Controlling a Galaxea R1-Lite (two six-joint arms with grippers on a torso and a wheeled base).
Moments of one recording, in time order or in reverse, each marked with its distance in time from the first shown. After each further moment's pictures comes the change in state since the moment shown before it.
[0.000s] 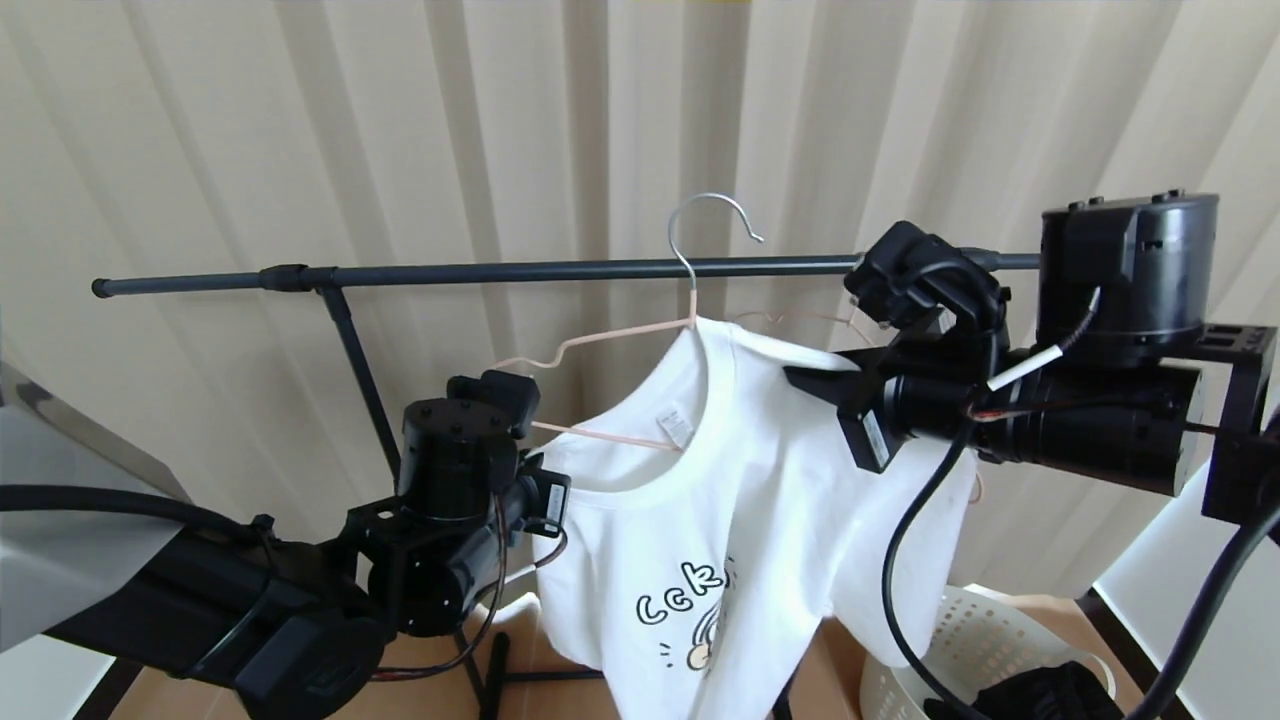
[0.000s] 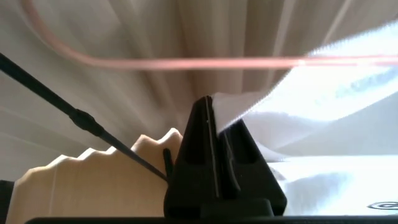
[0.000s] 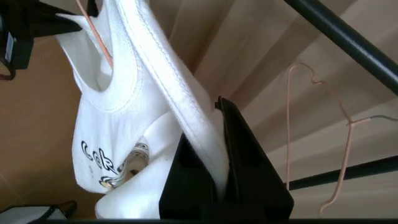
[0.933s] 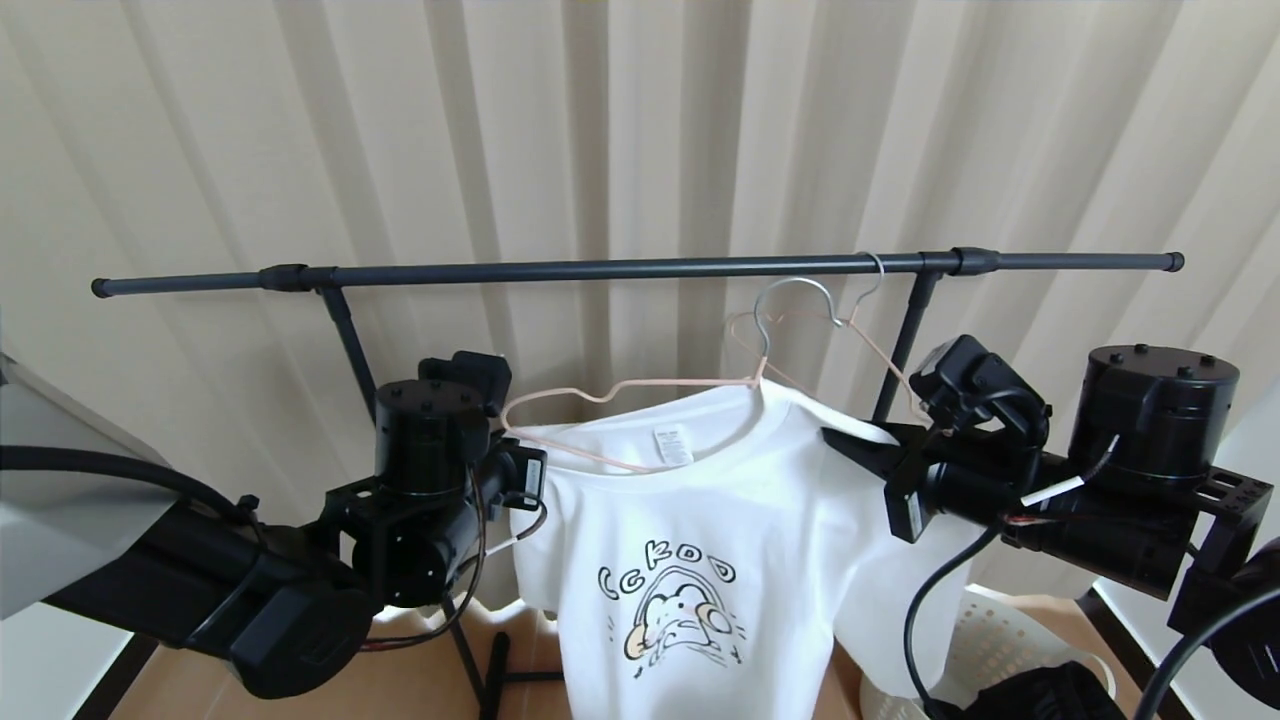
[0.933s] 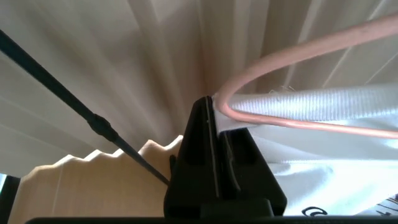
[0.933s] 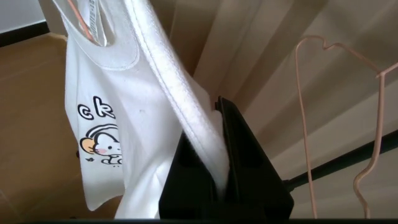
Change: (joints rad) left arm 0.074 0.006 -0.015 -0.036 -0.001 0.008; right arm -0.167 0.057 0.402 -0.530 0.171 0.030
